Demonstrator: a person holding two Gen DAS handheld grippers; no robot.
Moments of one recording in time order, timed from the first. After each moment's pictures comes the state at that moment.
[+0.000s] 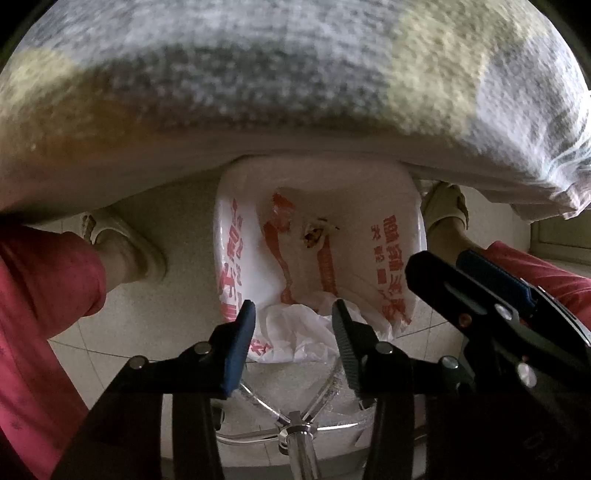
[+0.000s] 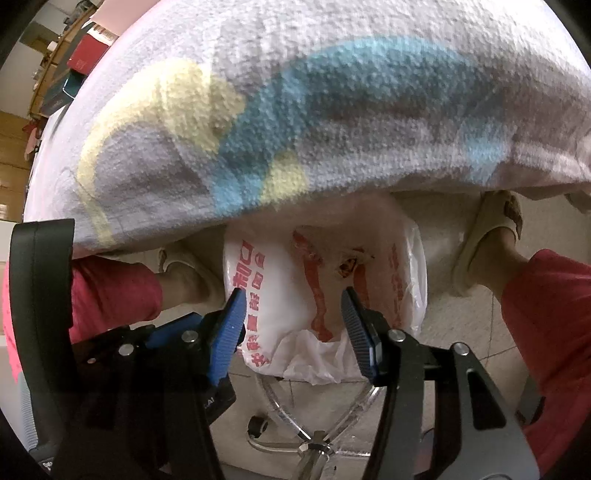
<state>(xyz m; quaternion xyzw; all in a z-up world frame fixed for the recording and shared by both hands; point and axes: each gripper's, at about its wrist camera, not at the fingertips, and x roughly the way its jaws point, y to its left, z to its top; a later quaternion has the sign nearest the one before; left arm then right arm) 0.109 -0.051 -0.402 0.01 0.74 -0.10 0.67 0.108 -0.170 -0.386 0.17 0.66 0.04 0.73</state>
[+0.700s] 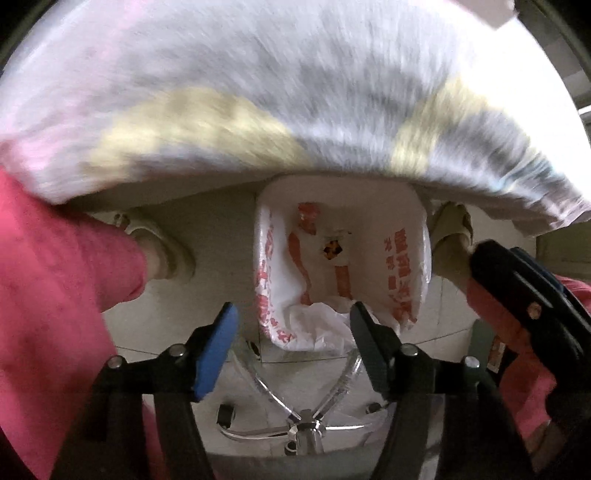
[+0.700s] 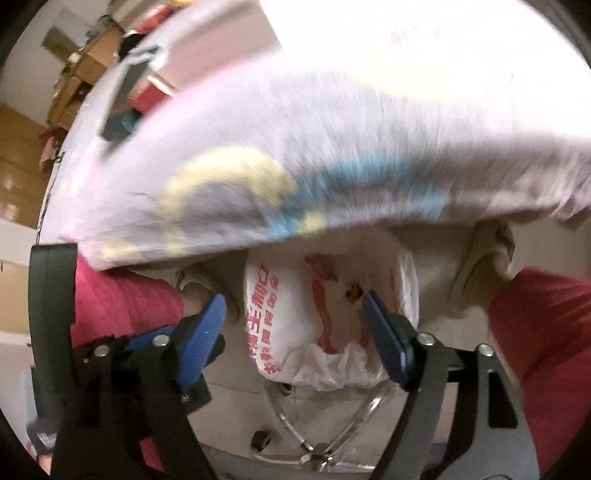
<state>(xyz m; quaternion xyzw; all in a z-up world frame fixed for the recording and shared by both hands) 0.096 -0.021 -0.348 0.00 0.71 -0.07 0.70 0.091 -0.172 -0.328 0.16 0.60 0.05 0.79</state>
